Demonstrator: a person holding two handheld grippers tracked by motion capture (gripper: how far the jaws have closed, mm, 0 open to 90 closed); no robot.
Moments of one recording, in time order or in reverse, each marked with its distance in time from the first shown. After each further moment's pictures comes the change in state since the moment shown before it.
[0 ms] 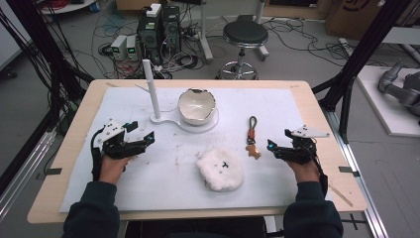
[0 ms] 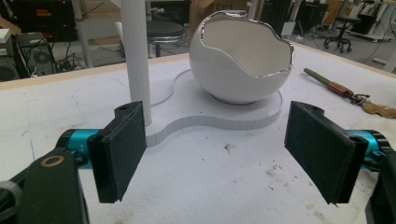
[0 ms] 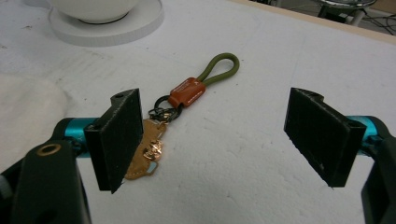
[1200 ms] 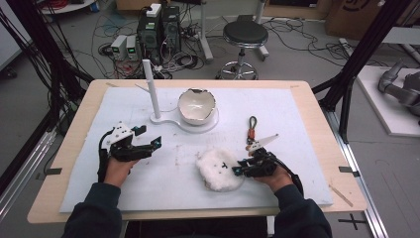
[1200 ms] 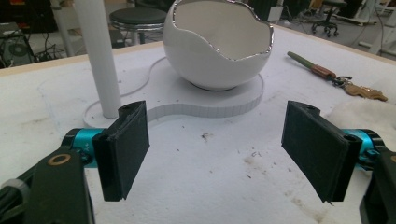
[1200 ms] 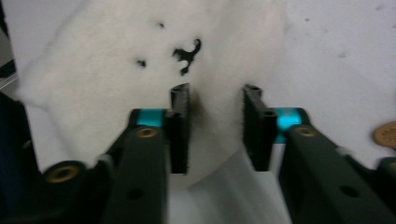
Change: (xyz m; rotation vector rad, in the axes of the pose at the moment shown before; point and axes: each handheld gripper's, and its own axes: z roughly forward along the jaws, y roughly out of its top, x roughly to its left) left arm -0.017 -0.005 0.010 0.058 -0.068 0.027; right arm 0.078 -0.005 0.053 0.344 0.539 -0.112
